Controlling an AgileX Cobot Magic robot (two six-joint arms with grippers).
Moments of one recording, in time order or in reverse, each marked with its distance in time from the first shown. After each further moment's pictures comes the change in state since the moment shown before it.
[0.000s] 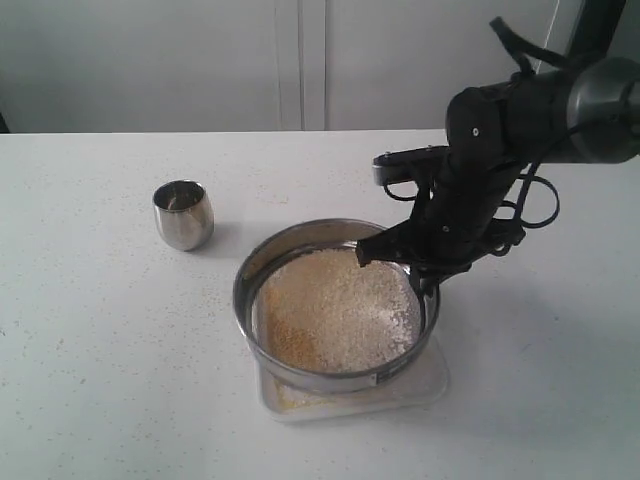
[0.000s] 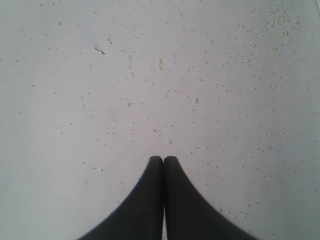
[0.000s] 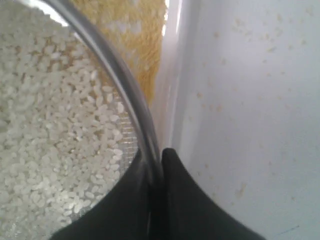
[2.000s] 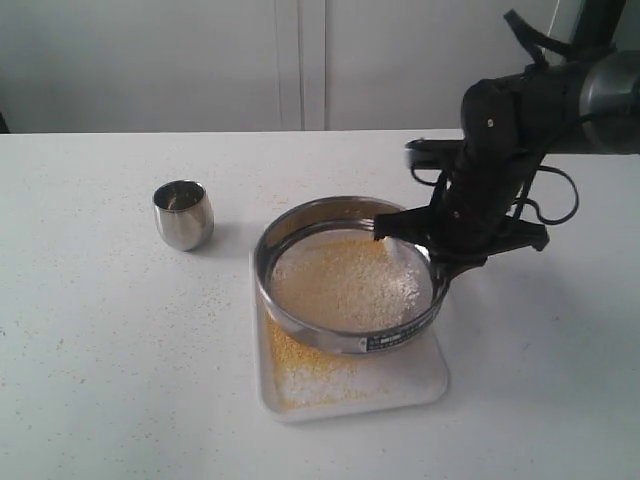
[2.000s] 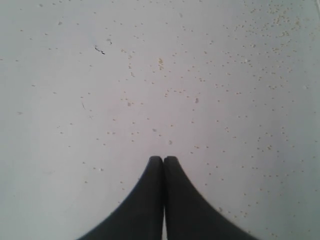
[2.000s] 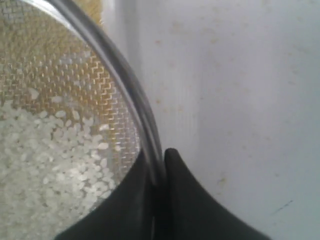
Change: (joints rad) left arm 0.000 0.000 0.000 0.000 0.000 0.000; right arm -0.039 0.008 -0.019 -0.005 0.024 0.204
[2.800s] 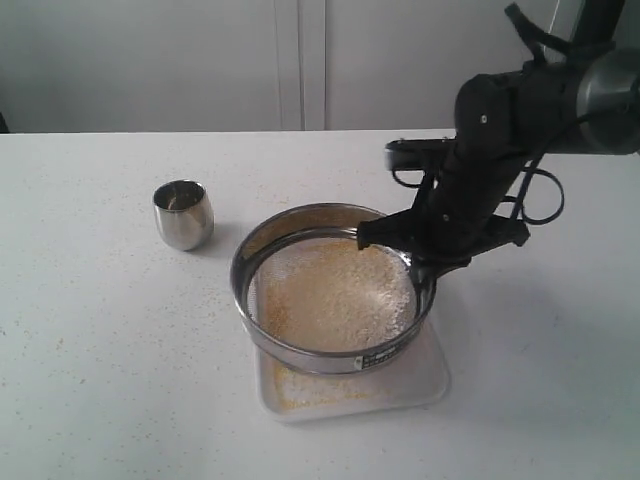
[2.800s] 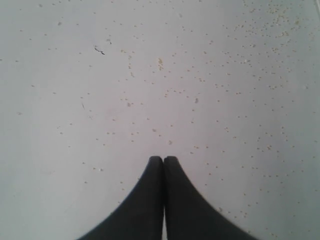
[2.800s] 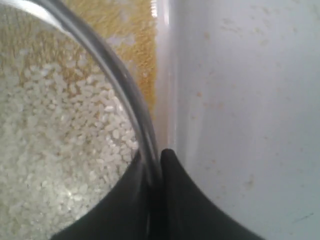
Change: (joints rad) left arm 0.000 0.000 0.000 0.000 0.000 0.000; right arm 0.028 -0.012 0.002 0.036 -0.001 -0.130
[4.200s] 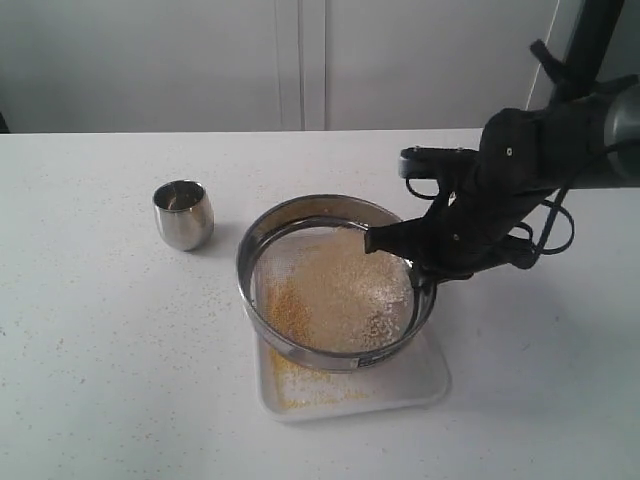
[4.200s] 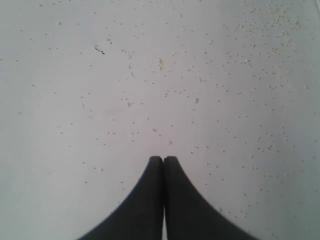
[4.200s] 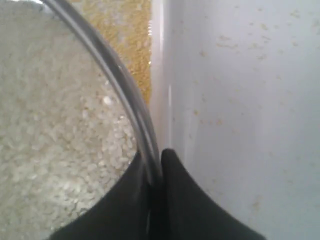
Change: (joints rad) left arm 0.000 0.000 0.000 0.000 0.000 0.000; right arm -0.039 -0.039 0.150 0.085 -0.236 -0.029
